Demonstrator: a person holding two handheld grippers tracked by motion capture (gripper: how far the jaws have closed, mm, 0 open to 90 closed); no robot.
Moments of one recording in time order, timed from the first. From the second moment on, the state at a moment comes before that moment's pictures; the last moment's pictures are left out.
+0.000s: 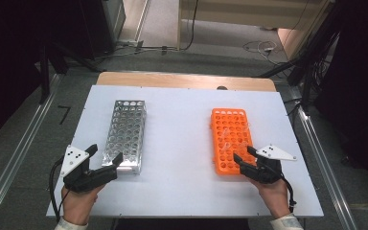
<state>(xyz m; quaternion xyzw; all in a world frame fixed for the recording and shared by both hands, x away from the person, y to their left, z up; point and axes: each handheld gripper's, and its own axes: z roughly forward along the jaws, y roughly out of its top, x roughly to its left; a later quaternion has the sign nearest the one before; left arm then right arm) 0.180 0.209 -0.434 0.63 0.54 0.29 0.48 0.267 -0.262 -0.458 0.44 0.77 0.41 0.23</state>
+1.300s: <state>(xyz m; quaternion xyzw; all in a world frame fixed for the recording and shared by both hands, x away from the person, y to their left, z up) 0.182 0.206 -0.436 0.63 0.54 0.29 0.47 0.284 -0.252 -0.464 0.45 0.76 0.41 0.24</state>
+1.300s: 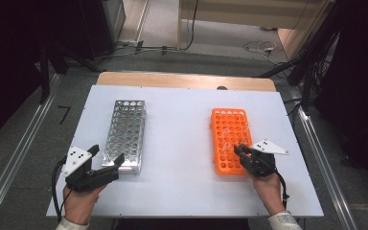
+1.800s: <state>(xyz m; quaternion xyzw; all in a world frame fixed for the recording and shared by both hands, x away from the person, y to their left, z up) 0.180 0.205 -0.435 0.64 0.53 0.29 0.48 0.266 -0.260 -0.434 0.44 0.75 0.43 0.25</state>
